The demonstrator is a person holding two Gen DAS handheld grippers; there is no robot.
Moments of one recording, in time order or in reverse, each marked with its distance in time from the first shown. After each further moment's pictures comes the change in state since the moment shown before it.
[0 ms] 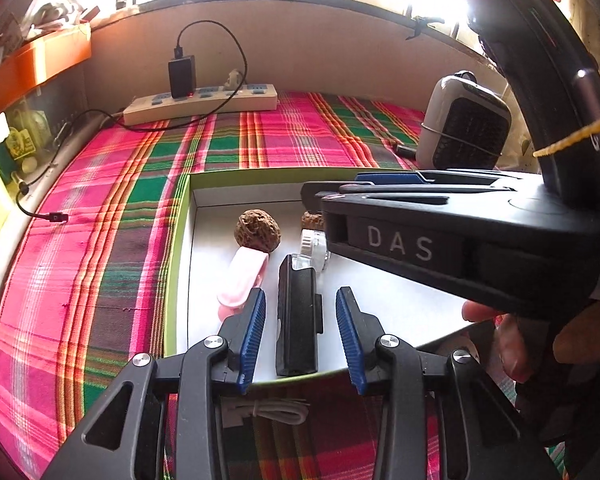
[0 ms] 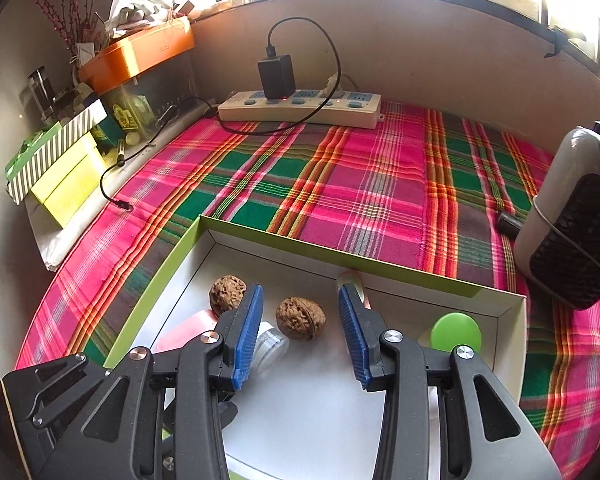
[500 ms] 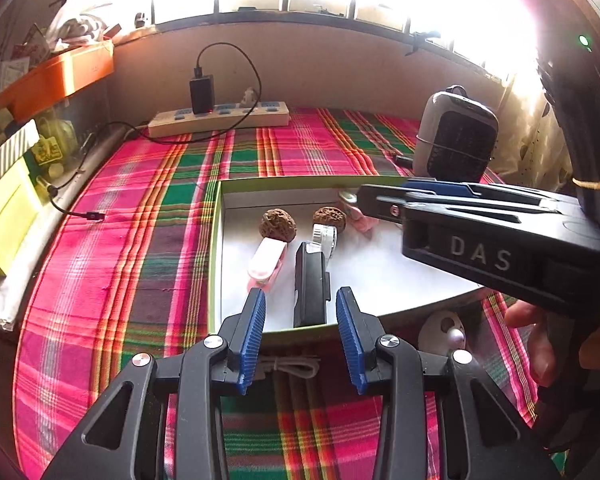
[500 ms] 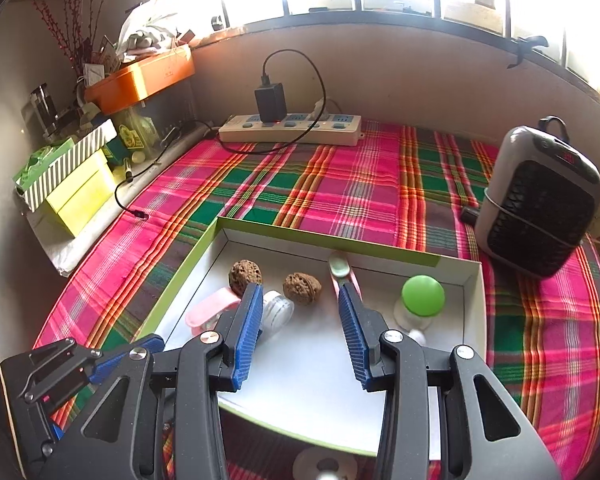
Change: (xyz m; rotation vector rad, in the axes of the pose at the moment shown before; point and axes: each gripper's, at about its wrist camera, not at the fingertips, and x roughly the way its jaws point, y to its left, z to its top) left arm -0.047 0.007 -0.018 0.006 -0.048 0.040; right arm -0.051 0.008 -0.023 0.039 -0.081 -0.042
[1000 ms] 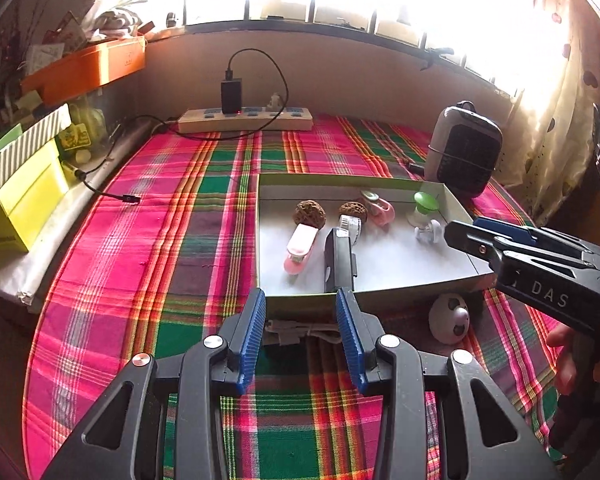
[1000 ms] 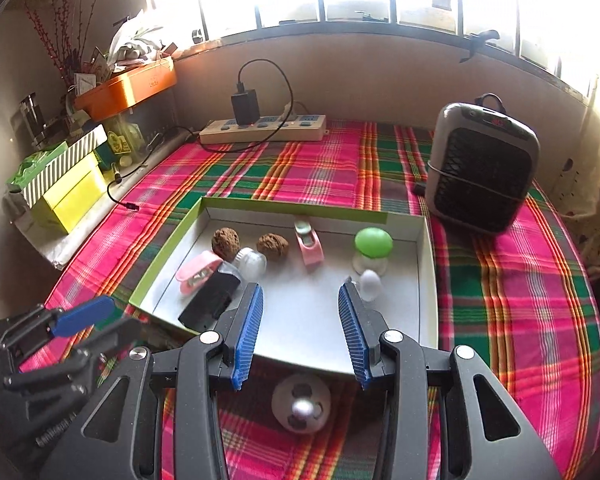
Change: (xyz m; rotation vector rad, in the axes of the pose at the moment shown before) left arm -0.029 0.025 -0.019 -0.057 -0.029 0.024; right arm -0.042 -0.012 -0.039 0.046 -0.035 -0.080
